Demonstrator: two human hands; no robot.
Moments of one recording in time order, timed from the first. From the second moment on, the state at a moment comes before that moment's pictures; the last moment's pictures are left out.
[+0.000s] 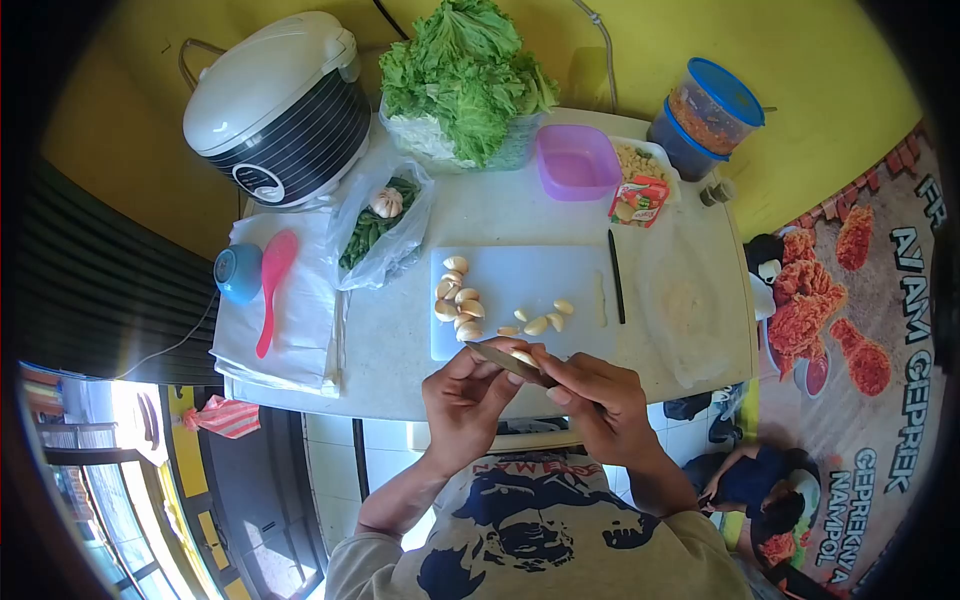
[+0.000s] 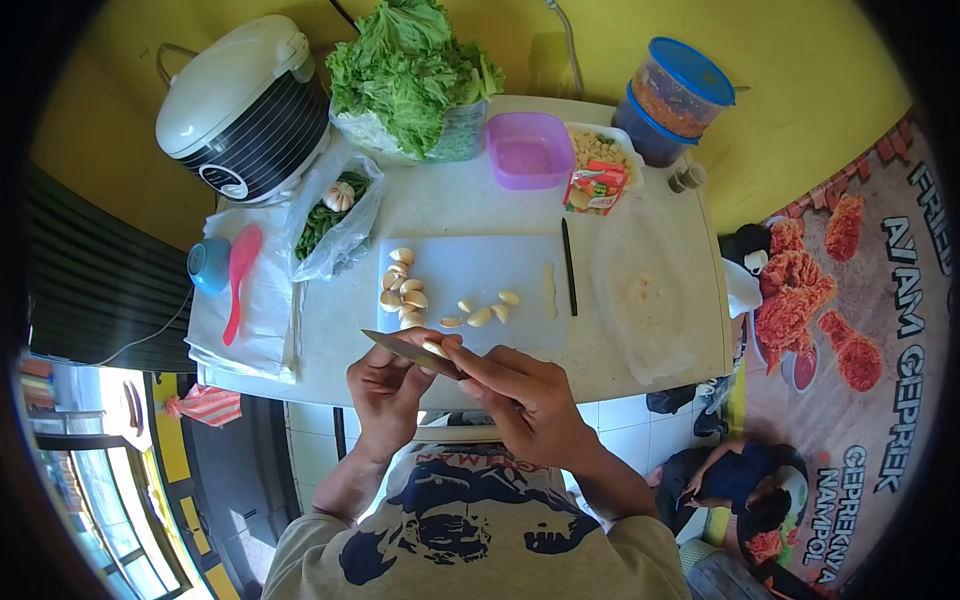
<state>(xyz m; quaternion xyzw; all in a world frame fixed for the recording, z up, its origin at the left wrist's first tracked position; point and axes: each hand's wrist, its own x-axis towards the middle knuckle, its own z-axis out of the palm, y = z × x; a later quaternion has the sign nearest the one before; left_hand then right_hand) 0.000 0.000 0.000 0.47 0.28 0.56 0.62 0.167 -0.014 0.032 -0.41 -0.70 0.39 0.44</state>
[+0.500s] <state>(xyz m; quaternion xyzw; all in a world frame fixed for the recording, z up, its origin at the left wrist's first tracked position) -0.003 0.003 -0.005 0.43 0.27 0.55 0.67 0.162 -0.019 0.017 -0.34 -0.47 0.64 0.51</state>
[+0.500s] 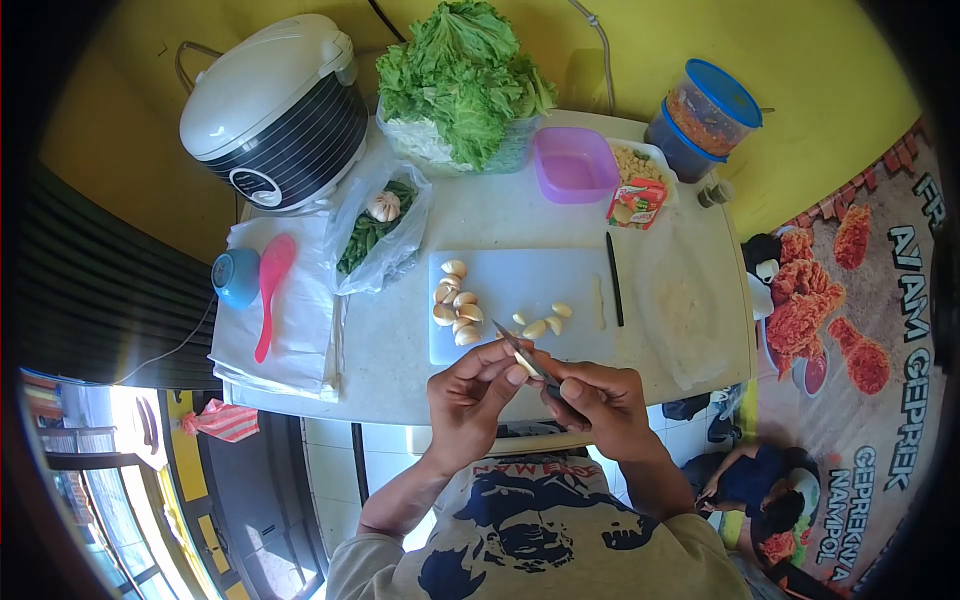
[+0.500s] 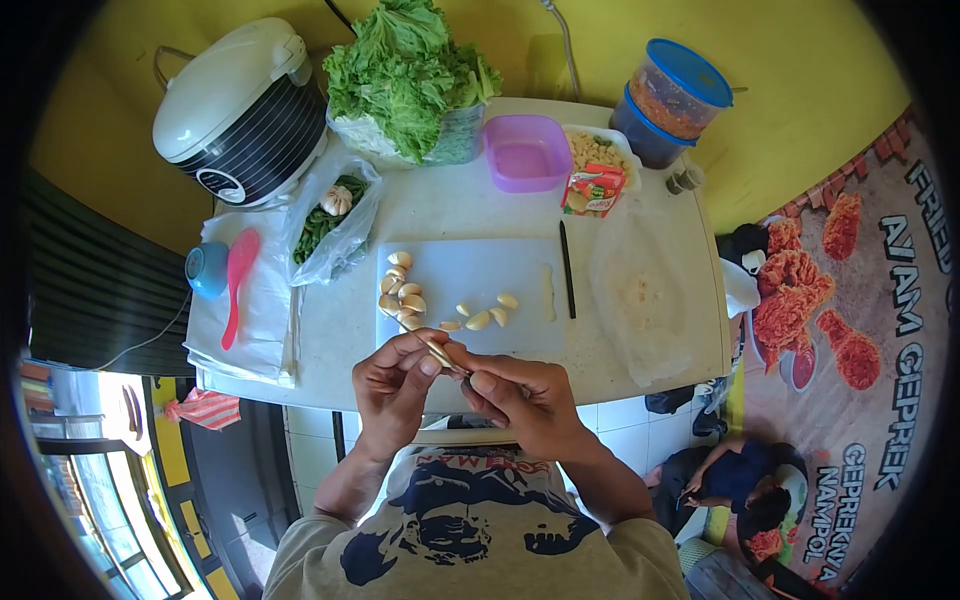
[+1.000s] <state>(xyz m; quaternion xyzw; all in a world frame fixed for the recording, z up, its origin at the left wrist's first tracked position) -0.005 0.006 -0.007 0.42 0.25 0.55 0.68 0.164 -0.017 0.022 -0.39 -0.48 0.62 0.49</state>
